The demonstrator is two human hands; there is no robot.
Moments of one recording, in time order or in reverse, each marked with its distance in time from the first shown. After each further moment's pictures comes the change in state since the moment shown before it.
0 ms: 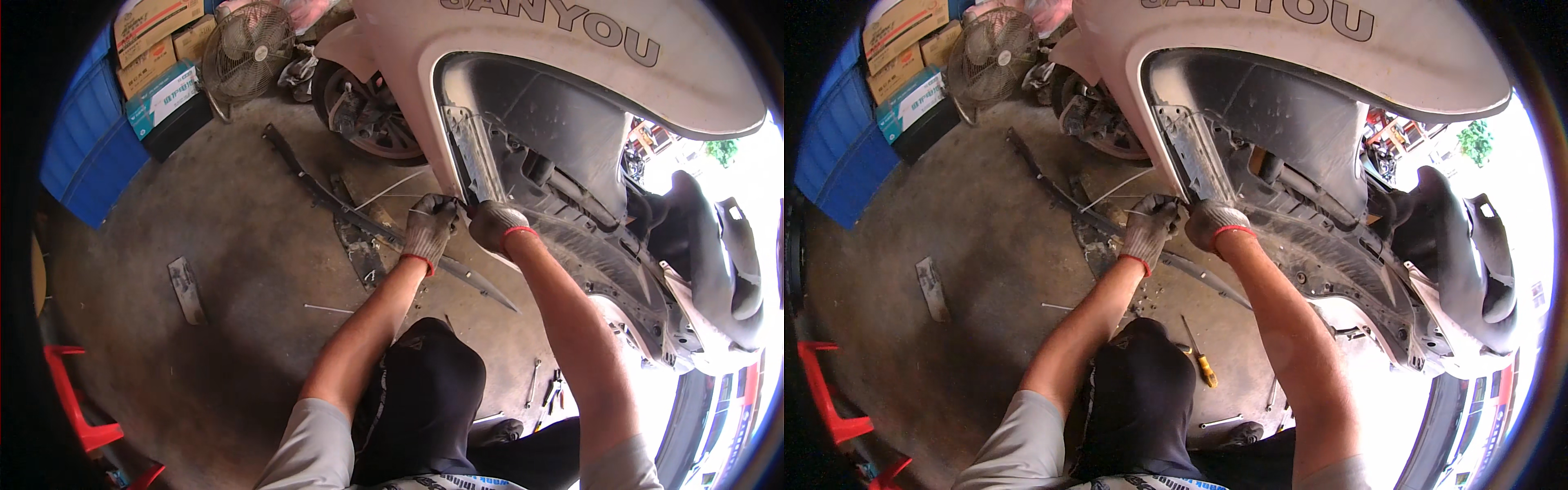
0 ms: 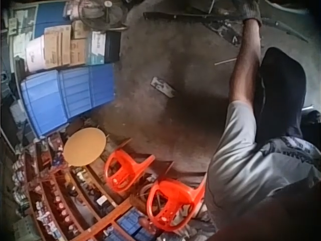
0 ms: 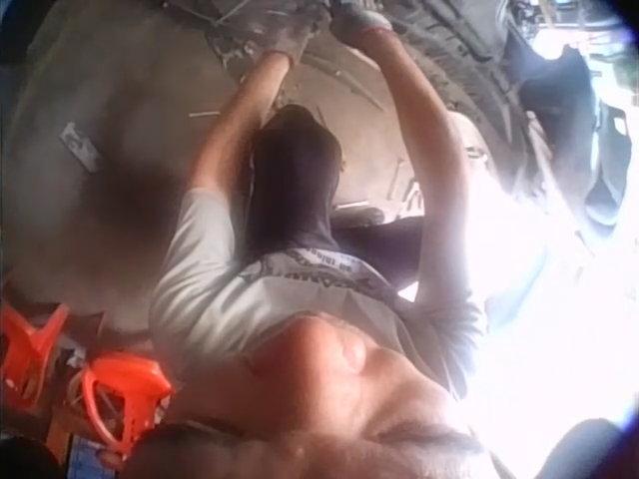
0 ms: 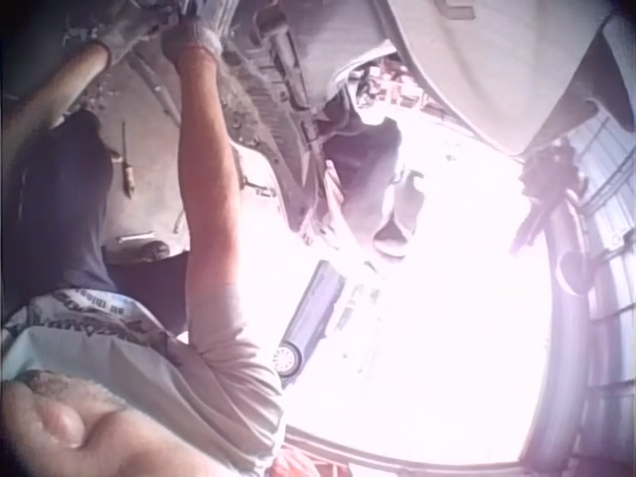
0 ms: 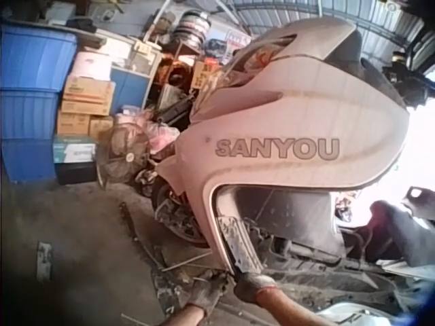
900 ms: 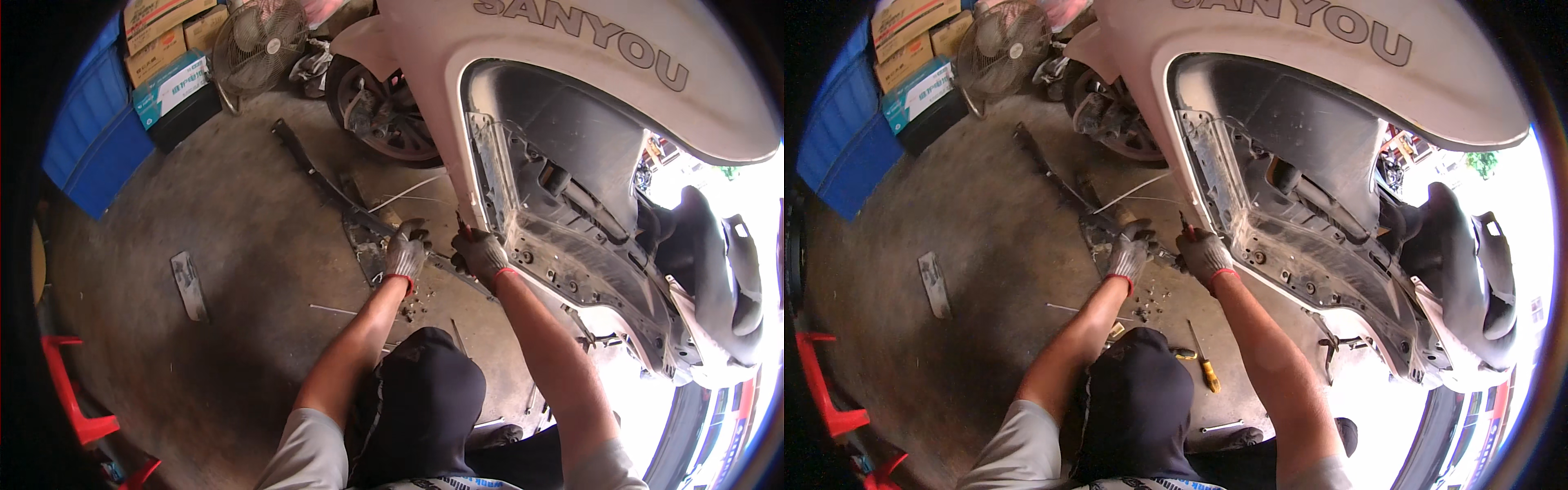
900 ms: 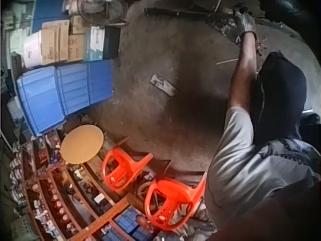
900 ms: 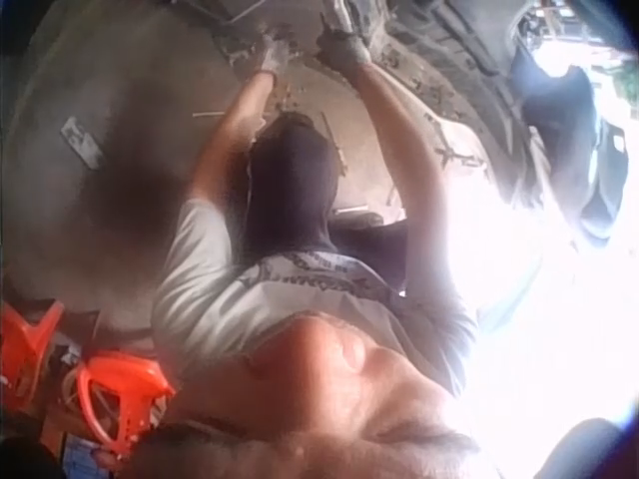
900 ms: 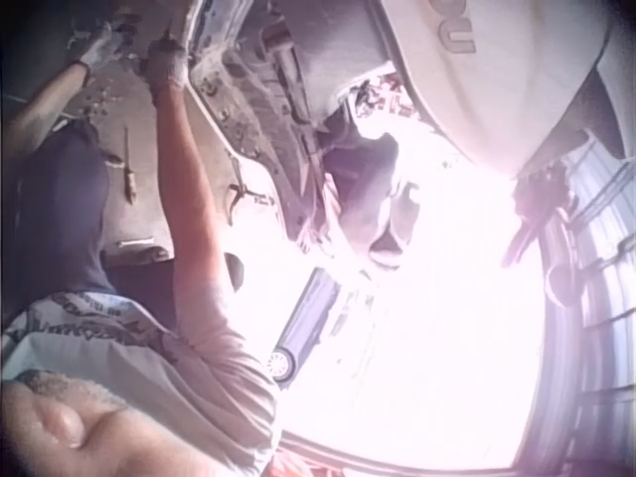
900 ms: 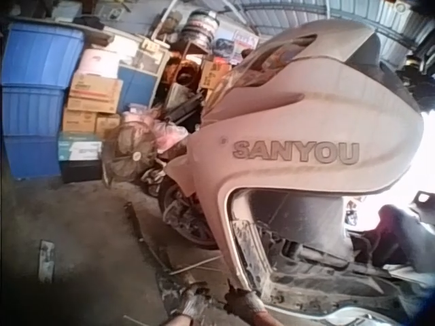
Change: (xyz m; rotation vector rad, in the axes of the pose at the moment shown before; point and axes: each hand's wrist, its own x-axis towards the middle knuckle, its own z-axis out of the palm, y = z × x) left_hand 0.003 -0.065 -0.096 0.085 0.192 -0.167; right_hand 0.043 -0.002 0.113 0.974 0.055 -0.009
